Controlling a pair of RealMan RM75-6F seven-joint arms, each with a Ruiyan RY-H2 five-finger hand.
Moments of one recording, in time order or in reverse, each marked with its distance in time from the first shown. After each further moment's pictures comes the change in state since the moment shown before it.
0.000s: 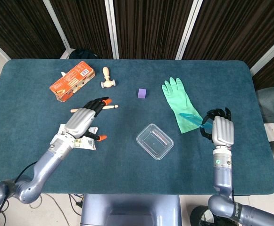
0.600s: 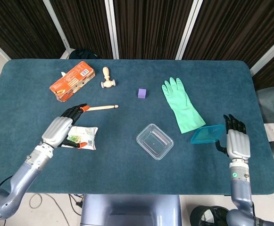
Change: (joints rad) left arm 0.162 0.108 0.088 -0.041 0.164 0.078 -0.124; right arm -0.112 0.170 -0.121 -0.106 -0.013 -0.012 0.003
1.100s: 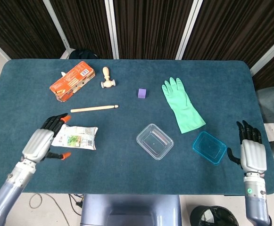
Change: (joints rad) left arm 0.191 0.036 0.118 -0.033 0.152 0.197 0.058; right arm -0.119 0.096 -0.110 -0.049 -0.220 0.115 0.095
